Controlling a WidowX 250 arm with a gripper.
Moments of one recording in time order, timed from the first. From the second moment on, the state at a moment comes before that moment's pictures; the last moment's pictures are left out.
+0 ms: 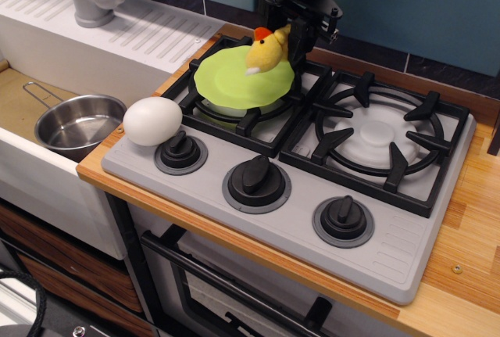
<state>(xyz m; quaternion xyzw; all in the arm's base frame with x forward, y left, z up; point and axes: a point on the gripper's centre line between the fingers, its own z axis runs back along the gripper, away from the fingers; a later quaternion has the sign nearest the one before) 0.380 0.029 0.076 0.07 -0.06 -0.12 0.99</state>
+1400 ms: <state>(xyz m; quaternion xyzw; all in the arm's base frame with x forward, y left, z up) 0.369 0.029 0.075 0.05 -0.06 -0.14 0.99</state>
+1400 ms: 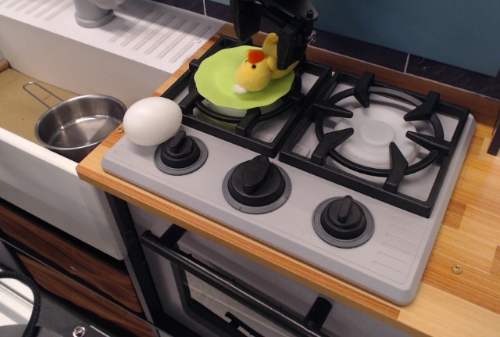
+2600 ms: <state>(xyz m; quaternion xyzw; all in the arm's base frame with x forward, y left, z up) 0.374 0.002 0.150 0.08 -0.02 -0.13 0.99</state>
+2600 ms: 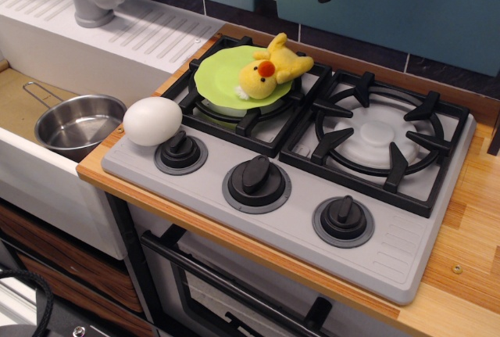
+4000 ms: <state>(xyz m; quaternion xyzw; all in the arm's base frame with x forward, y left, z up) 0.280 0.082 0.103 0.11 -0.16 -0.15 0.97</state>
